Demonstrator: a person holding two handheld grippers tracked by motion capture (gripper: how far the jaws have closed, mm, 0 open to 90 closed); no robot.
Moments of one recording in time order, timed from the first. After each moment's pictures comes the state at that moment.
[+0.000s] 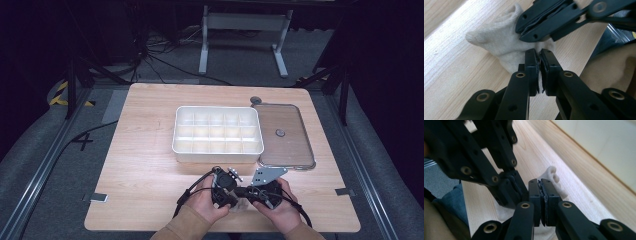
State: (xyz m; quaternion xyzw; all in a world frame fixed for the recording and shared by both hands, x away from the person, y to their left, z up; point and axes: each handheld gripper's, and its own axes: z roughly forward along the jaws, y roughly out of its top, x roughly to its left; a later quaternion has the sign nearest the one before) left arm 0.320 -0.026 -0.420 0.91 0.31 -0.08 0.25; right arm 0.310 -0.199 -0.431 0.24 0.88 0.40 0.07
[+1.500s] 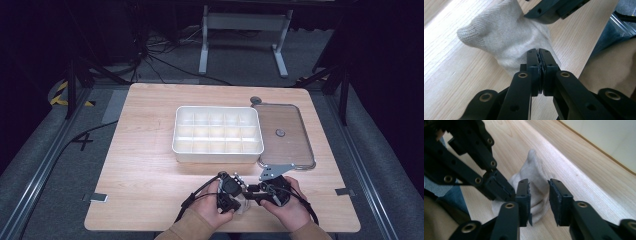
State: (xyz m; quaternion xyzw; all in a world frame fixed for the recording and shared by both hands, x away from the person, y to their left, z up) left arm 0.309 -0.040 -0.428 0.93 0.29 -0.07 0.24; right arm 0.312 -0.220 -0.422 0.30 0.88 0.36 0.05
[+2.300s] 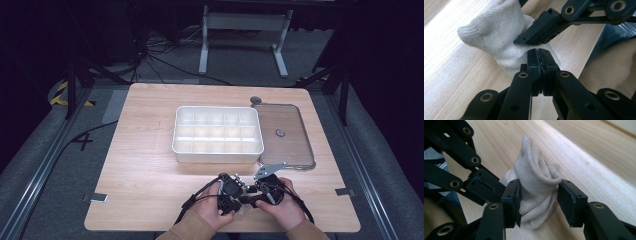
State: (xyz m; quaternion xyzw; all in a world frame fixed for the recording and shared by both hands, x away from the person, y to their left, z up) left arm 0.306 -0.039 -0.429 0.93 0.28 -0.06 0.24; right arm 0.323 -0.214 -0.445 0.34 0.88 0.34 -0.01
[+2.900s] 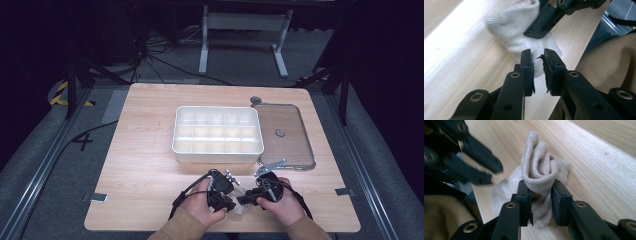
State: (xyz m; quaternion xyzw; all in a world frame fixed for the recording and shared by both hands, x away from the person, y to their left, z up) left arm 0.313 -0.008 -0.412 0.92 0.30 -0.07 0.26; right arm 0.333 -0.218 -0.455 0.34 0.86 0.36 -0.09
